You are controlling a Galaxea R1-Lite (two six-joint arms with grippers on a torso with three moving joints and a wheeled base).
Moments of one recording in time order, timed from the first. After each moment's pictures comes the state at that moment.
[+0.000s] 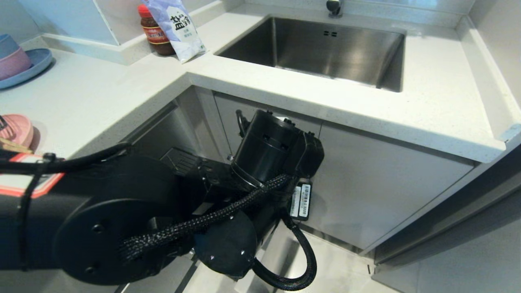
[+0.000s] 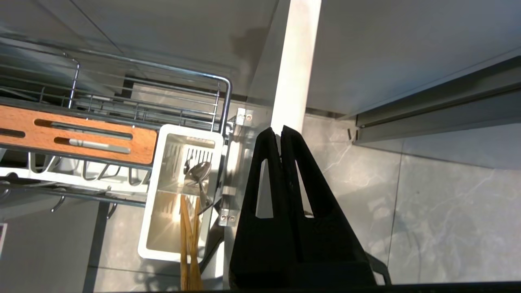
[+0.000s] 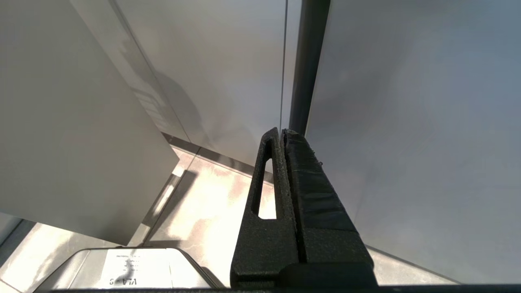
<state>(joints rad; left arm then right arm) -1.10 1.75 -1.27 0.07 0.70 -0.36 0.00 0.00 0.00 0.00 0.00 0.03</state>
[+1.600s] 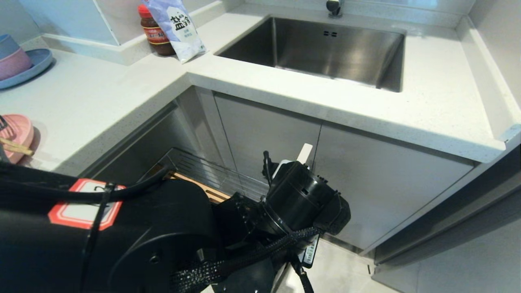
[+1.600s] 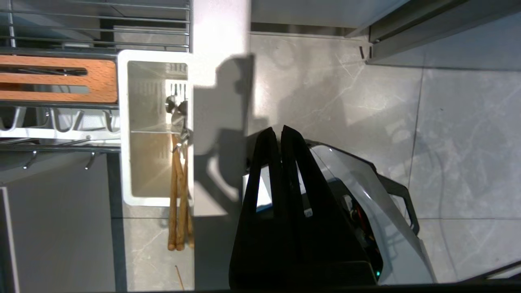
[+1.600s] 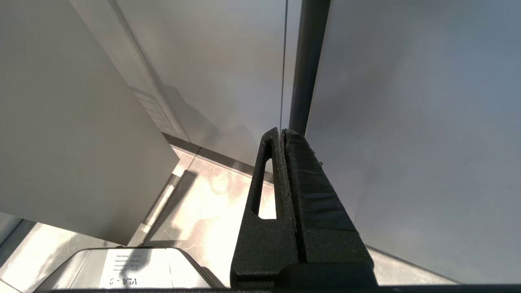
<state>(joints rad) -1.13 1.82 -1.25 0.23 0.62 -0.41 0.00 0.00 0.00 0.00 0.00 0.03</state>
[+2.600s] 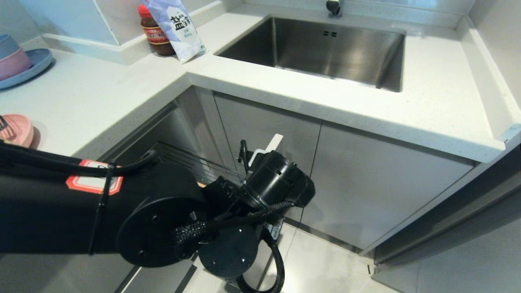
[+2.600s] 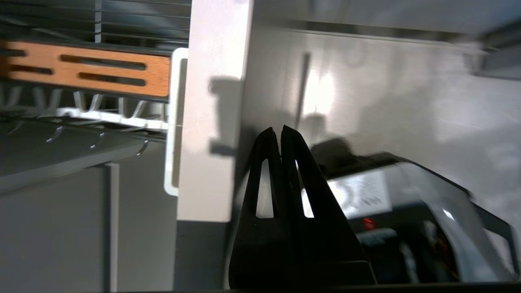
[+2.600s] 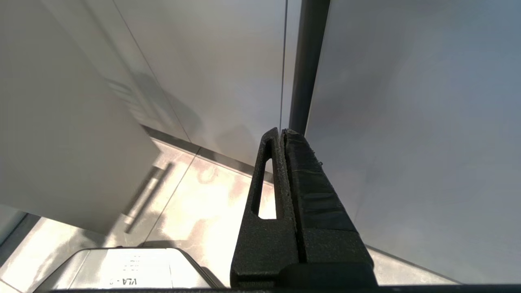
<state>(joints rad) -1.02 1.82 -1.24 0.30 0.79 -0.33 0.00 0.00 0.00 0.00 0.00 0.03</state>
